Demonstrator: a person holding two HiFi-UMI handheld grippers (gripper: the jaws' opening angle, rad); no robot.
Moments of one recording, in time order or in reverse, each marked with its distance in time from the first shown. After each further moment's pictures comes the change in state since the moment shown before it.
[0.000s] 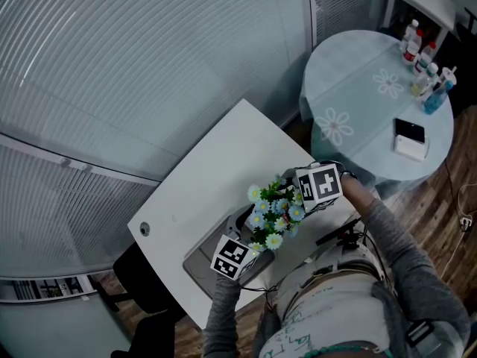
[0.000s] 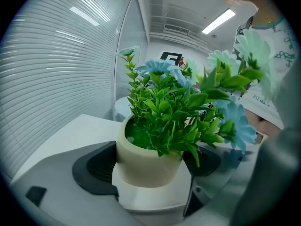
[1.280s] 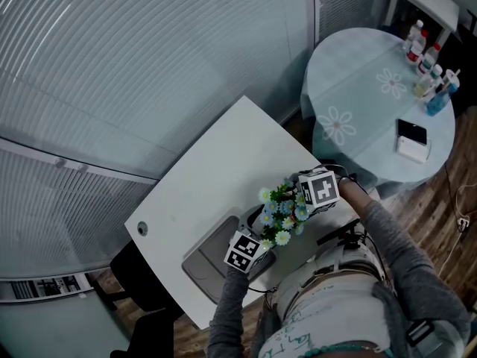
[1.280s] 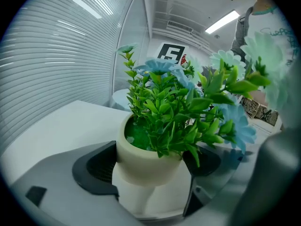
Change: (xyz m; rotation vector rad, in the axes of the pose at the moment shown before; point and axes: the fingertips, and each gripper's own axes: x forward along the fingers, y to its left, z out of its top) left arm 0.044 0.005 -0.045 -0.043 0.035 -0.035; right arm 0.038 -0.010 -0.051 0.036 0.116 0.023
